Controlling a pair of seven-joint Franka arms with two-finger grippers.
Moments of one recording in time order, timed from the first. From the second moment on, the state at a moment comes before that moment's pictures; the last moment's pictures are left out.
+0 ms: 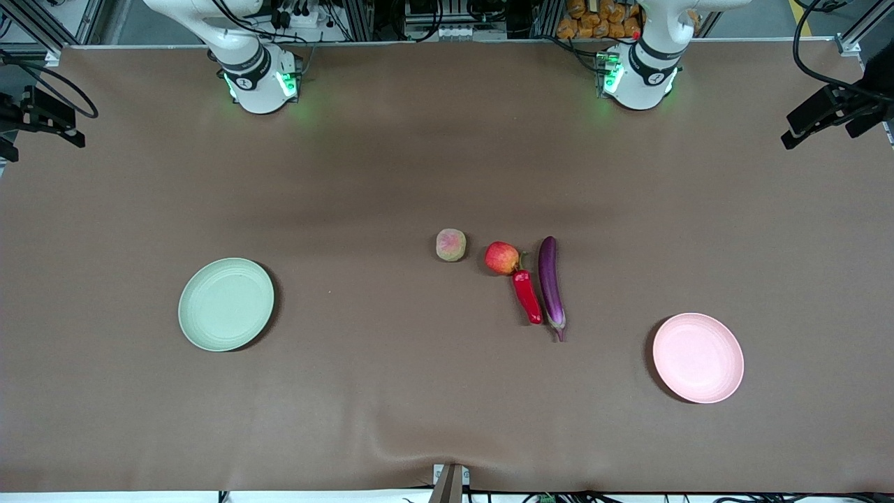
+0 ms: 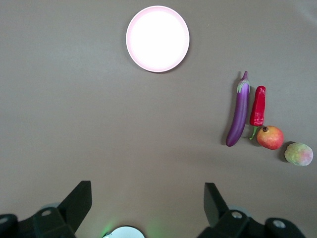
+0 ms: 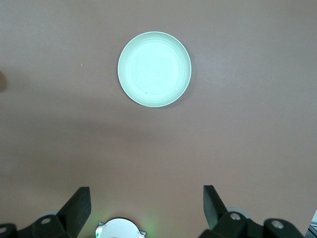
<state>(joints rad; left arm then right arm) -0.08 -0.10 0.02 -1.52 -0.01 1.44 -0.25 -0.04 -0.07 -0.04 -1.54 0.00 1.40 -0.31</state>
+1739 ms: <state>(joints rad) -0.09 -0.07 0.01 -1.52 -0.01 1.40 -0.25 -0.02 -0.07 -0.02 -1.54 -0.01 1.38 -0.31</state>
